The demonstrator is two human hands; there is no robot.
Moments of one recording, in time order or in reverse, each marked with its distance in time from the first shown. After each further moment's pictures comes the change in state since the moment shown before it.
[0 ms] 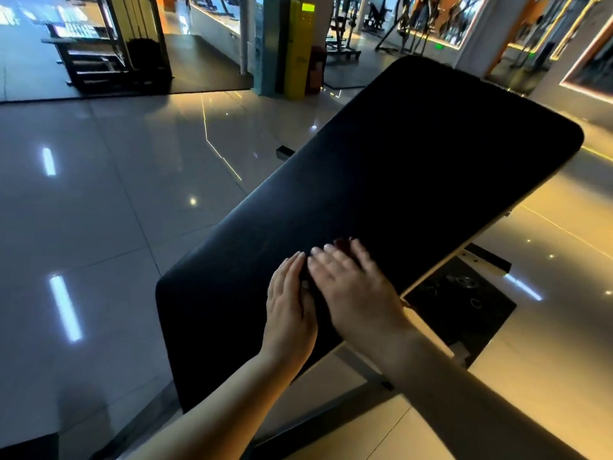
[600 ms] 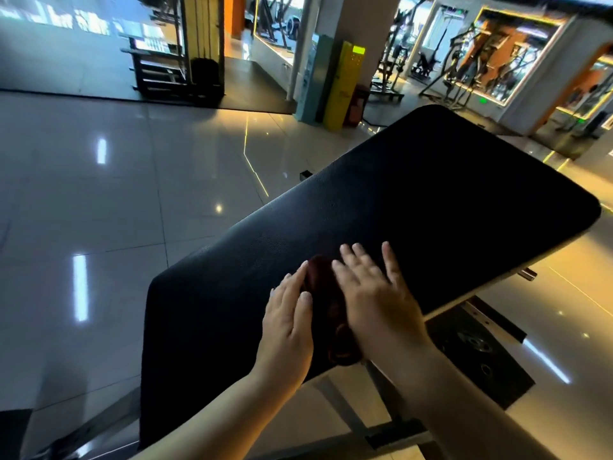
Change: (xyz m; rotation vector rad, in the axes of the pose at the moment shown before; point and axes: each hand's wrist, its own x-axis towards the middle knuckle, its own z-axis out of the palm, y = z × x) left_hand 0.007 0.052 0.025 -0.244 0.069 -0.174; right_hand 0.018 0.070 -0.014 0.053 -0.001 0.053
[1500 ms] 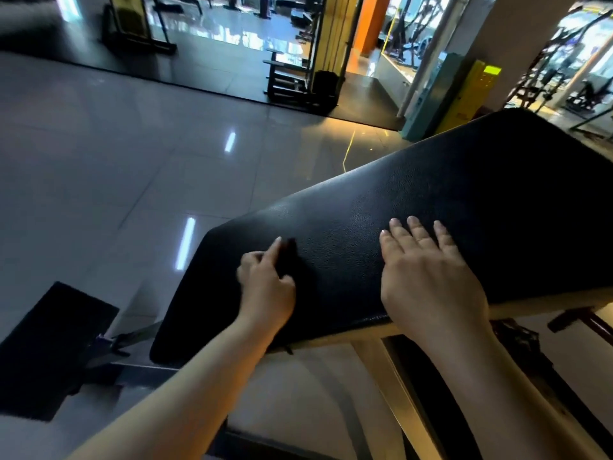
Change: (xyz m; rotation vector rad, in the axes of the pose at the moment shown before) left_hand 0.006 0.009 0.024 0.314 0.566 -0.326; right_hand 0.011 0.082 -0.017 -0.122 0.017 -0.238
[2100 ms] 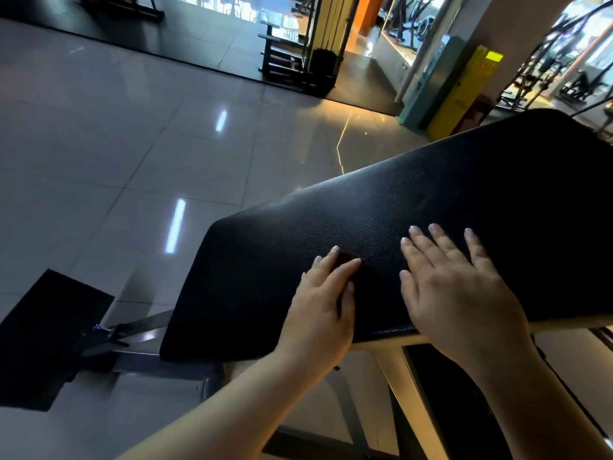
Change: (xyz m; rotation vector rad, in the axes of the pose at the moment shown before) left_hand -0.032 -0.004 0.005 0.005 -0.210 0.475; right_hand -0.003 -0.003 0.000 -0.018 0.009 -0.051
